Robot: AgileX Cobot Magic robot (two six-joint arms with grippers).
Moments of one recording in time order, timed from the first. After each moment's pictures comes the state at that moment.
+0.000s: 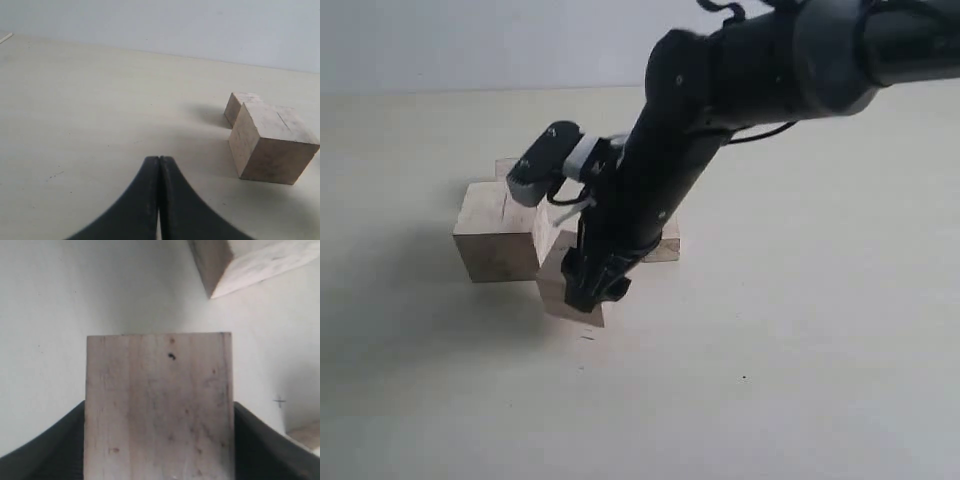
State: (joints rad) left arm 0.01 0.00 0.00 -0.11 0.37 0.00; right arm 0.87 1.95 -1.30 0.40 0.74 -0.73
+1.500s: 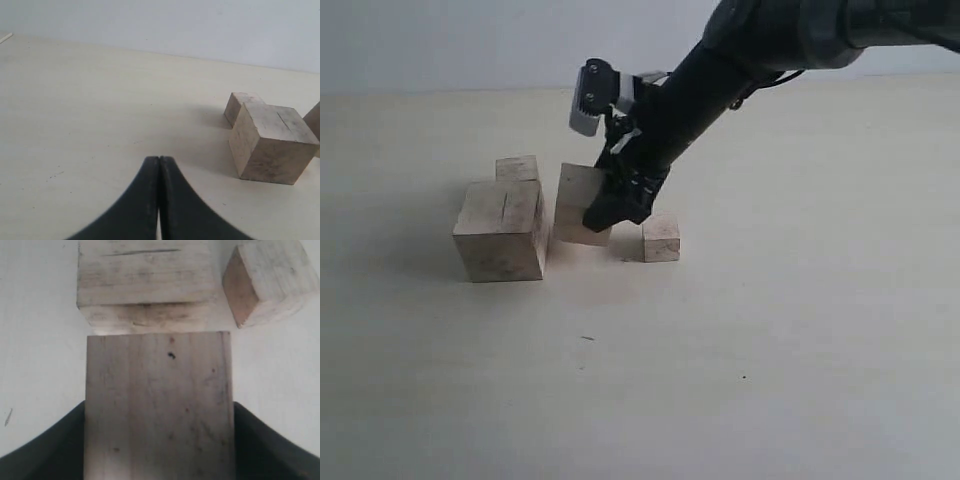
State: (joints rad) left arm 0.01 0.00 0.00 -0.11 0.37 0.00; right arm 0.61 2.21 -1.63 0.76 0.91 -1.47
